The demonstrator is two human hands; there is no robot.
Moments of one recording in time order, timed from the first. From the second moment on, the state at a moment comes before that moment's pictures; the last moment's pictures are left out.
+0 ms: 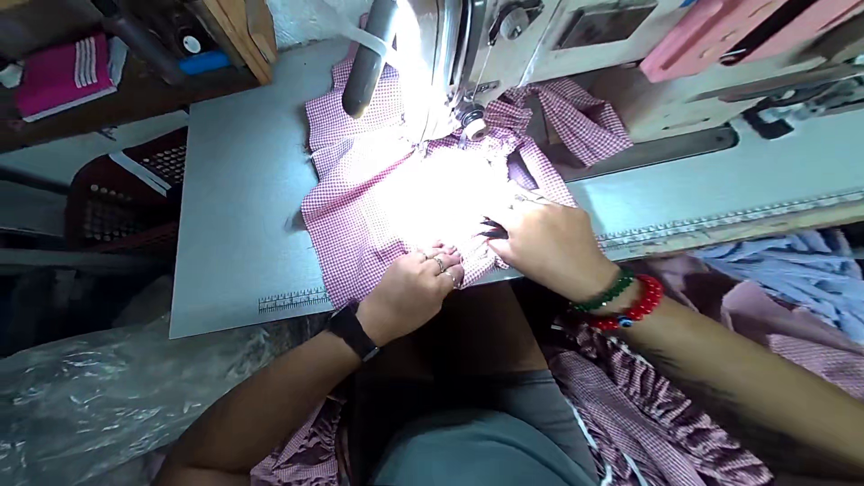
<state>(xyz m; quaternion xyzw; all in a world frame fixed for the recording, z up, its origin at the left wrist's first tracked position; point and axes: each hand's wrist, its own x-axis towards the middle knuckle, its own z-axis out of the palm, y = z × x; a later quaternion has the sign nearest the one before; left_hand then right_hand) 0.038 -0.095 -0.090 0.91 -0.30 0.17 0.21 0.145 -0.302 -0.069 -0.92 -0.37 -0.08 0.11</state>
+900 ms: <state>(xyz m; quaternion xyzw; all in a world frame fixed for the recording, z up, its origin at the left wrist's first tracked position) 0.117 -0.057 -0.091 0.92 -0.26 0.19 0.23 0.231 -0.256 -0.066 -0.93 -0.33 -0.05 0.16</state>
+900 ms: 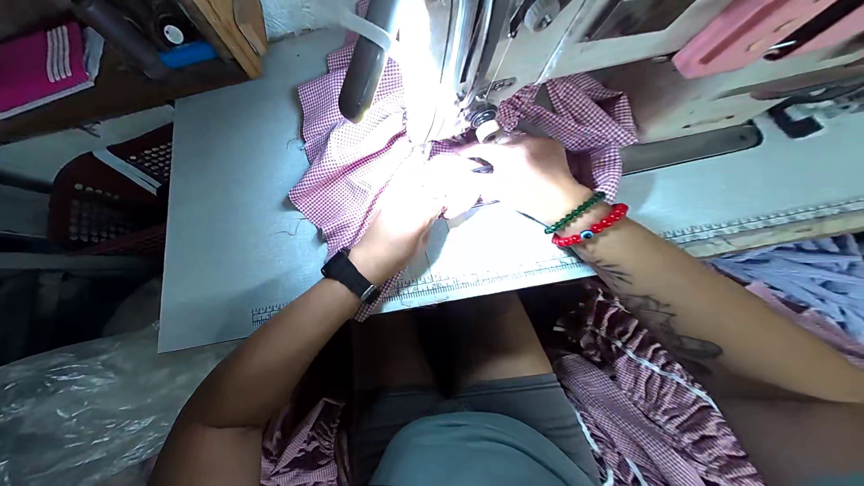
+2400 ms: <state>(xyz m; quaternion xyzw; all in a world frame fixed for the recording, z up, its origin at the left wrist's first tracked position) 0.040 -0.100 -0.090 0.95 -0.20 0.18 0.17 0.156 -0.299 -0.085 -0.91 -0.34 -0.10 0.22</state>
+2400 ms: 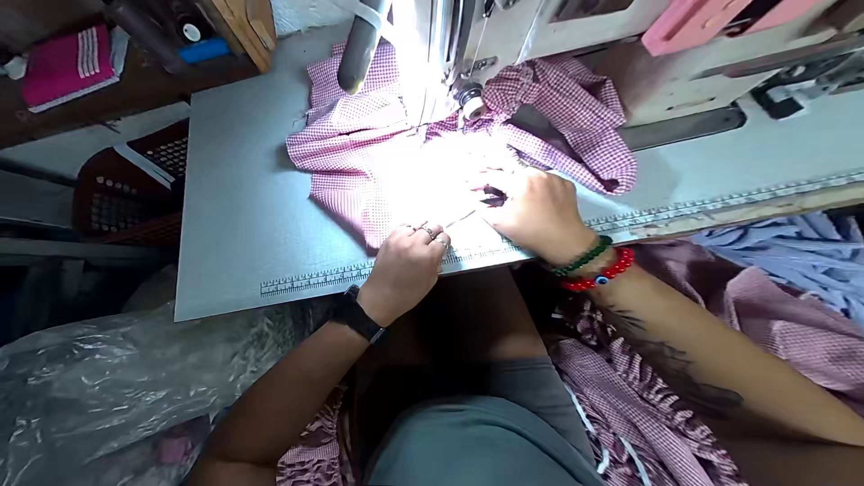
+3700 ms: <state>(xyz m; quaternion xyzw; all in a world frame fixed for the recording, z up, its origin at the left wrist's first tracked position) 0.217 -0.021 -0.071 0.94 0.02 0.16 0.30 0.255 -0.235 -0.028 -0.94 -0.28 -0.02 0.21</state>
